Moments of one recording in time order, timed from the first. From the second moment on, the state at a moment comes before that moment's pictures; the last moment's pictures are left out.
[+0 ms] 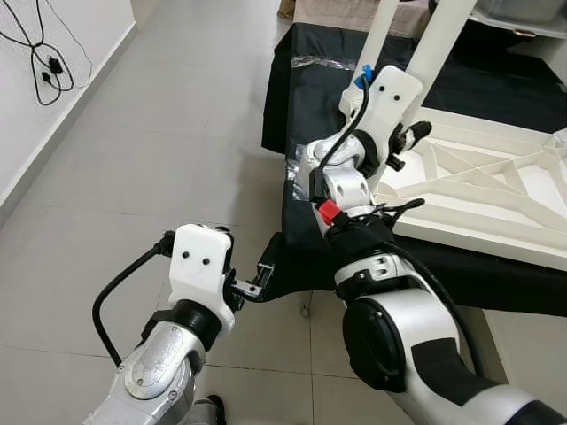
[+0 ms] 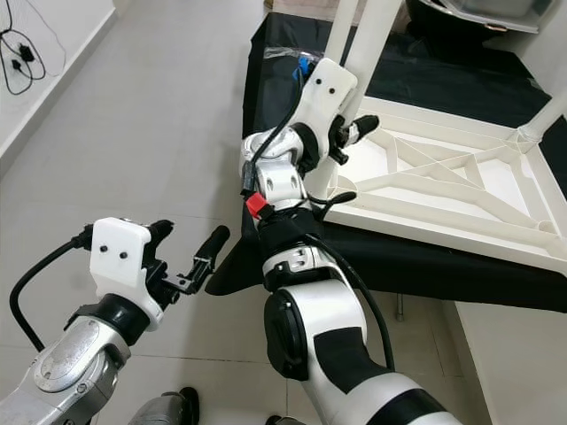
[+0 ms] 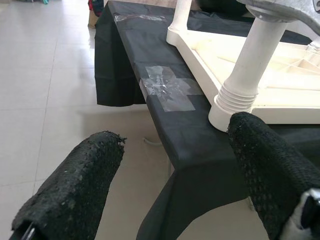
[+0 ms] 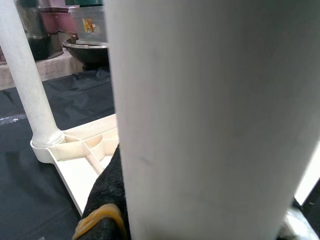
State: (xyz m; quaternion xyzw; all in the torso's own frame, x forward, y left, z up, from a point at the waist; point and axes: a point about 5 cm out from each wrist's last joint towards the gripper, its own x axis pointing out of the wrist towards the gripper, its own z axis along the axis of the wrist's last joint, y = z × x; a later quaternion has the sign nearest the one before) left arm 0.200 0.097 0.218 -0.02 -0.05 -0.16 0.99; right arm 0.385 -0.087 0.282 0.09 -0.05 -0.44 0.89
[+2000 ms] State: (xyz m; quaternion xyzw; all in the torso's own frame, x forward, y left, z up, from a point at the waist) left arm 0.202 0.097 0.217 -0.01 -0.05 -0.16 0.99; right arm 0.376 -0.087 0.240 0.09 -0.03 -0.30 0.95
